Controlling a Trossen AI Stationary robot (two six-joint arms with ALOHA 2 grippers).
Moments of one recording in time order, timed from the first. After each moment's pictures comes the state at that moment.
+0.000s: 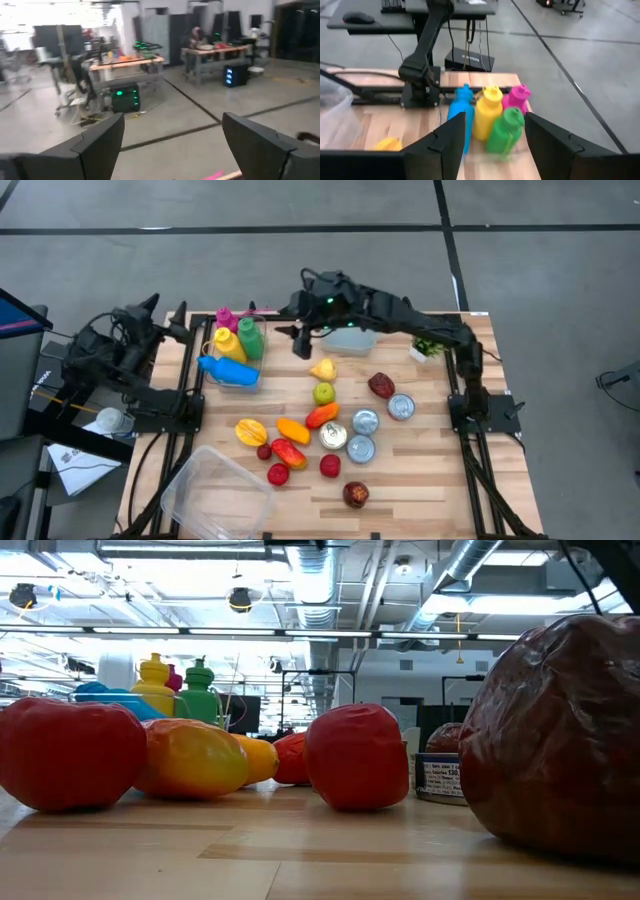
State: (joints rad) left arm -0.30 0.45 0.73 0.56 -1.58 0.90; right arm -0.18 1.99 2.28 -0.70 0.00 -0.16
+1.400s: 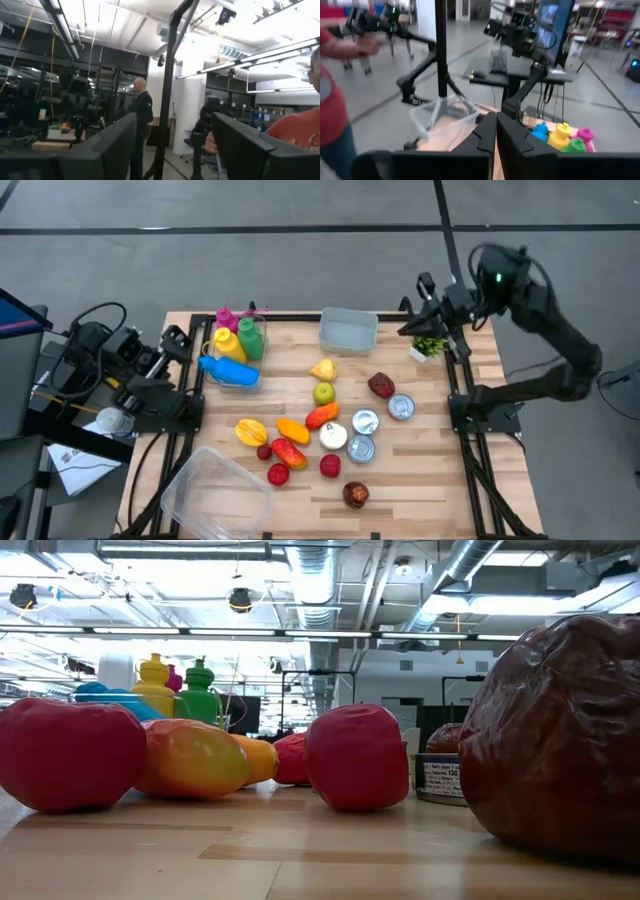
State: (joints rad) left arm -0.44 0.52 0.91 0.09 -0.13 -0.06; right arm -0.41 1.11 1.57 -0.61 -0.71 -0.19
